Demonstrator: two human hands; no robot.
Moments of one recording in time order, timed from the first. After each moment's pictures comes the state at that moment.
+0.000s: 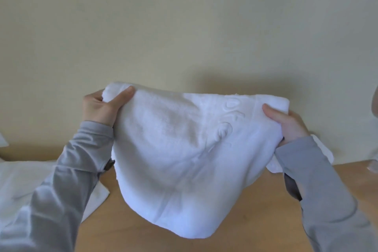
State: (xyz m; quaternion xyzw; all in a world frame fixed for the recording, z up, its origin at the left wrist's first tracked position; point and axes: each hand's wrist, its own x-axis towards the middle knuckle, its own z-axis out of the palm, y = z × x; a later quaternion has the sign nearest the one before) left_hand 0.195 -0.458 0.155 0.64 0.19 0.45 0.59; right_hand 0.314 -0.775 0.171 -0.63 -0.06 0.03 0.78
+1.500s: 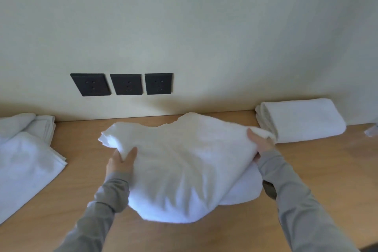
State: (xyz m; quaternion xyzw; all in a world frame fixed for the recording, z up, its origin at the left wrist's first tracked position) left_hand 0.287 -0.510 -0.135 0.67 0.50 0.10 0.54; right_hand 0.483 -0.796 -0.070 -0.72 0.24 0.18 0.63
